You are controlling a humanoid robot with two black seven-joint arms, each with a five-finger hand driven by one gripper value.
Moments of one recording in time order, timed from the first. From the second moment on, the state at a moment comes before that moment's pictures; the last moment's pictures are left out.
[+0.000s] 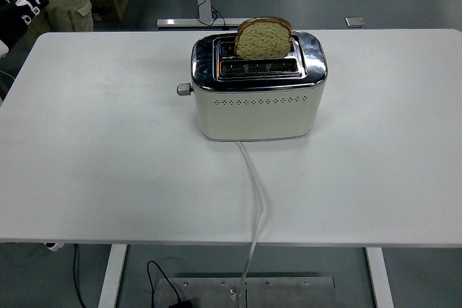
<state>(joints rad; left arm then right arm) -0.93 0.68 -0.51 -0.76 -0.19 -0.24 -0.21 0.02 0.00 0.29 0.08 -0.32 0.07 0.19</state>
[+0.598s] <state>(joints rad) -0.90 0.66 -0.51 -0.76 -0.19 -0.24 -0.21 0.02 0.00 0.29 0.08 -0.32 0.07 0.20</state>
